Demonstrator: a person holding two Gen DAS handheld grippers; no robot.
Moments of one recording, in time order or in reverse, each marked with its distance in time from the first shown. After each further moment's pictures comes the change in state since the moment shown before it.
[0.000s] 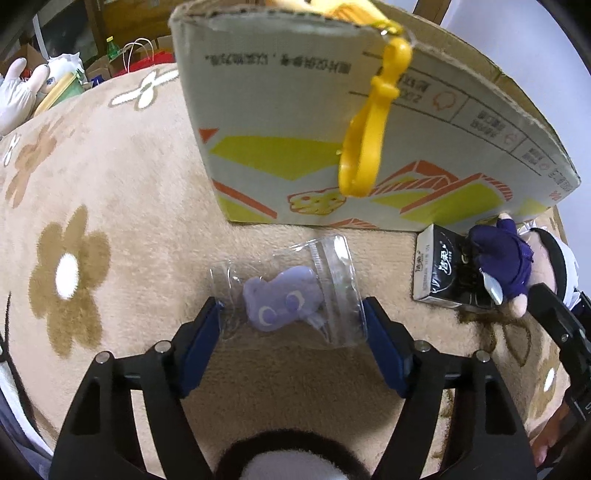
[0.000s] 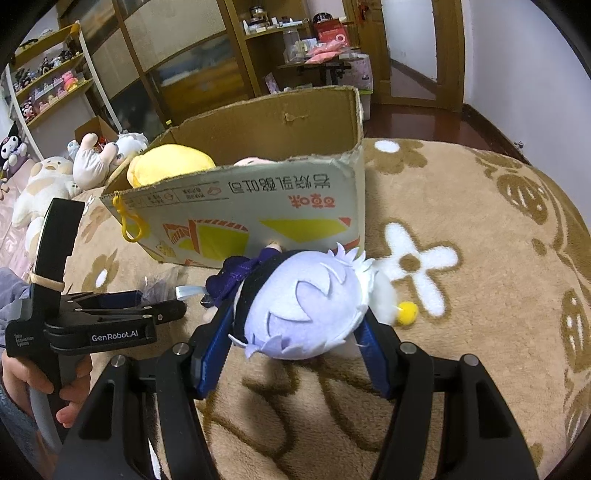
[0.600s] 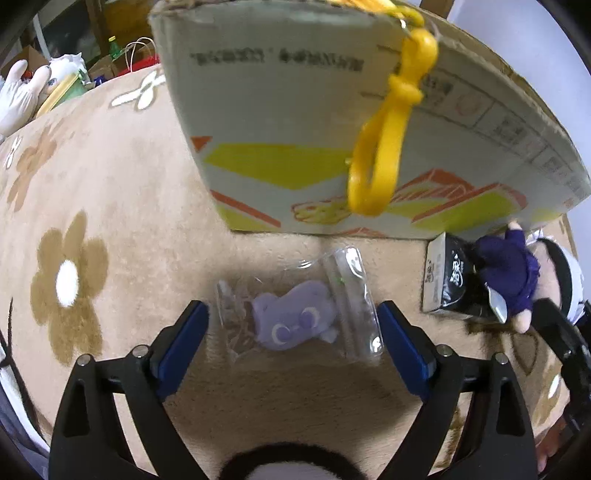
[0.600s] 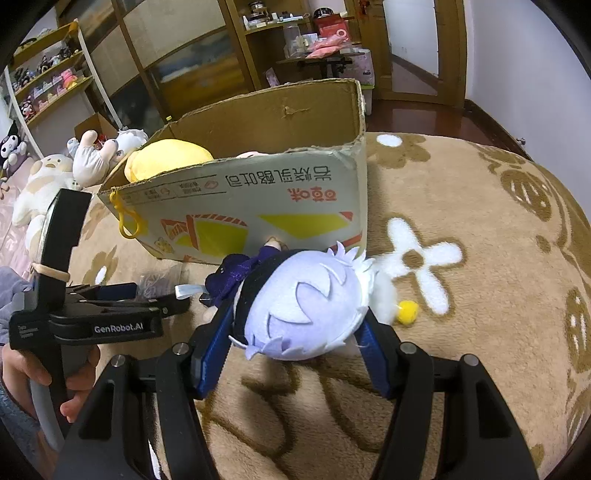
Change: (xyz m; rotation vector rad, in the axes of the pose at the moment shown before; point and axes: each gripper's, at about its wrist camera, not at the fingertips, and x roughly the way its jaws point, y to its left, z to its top) left arm 0.008 0.000 0.016 0.002 0.015 0.029; right arm 0.005 0.000 -0.001 -0.004 0.028 0.006
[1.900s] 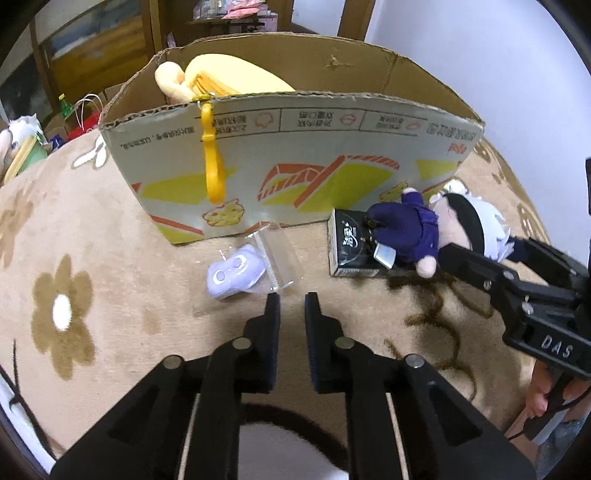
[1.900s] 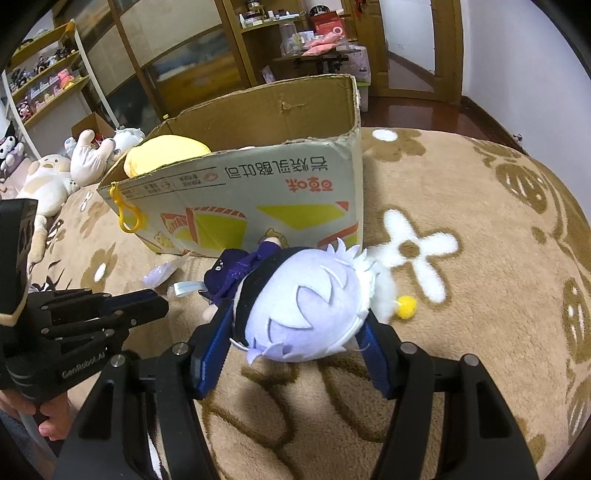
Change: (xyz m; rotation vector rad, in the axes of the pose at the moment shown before) left arm -0.044 -0.019 -0.029 0.219 -0.095 -0.124; right arm -0.003 0.001 -0.006 0.014 0.010 -0.012
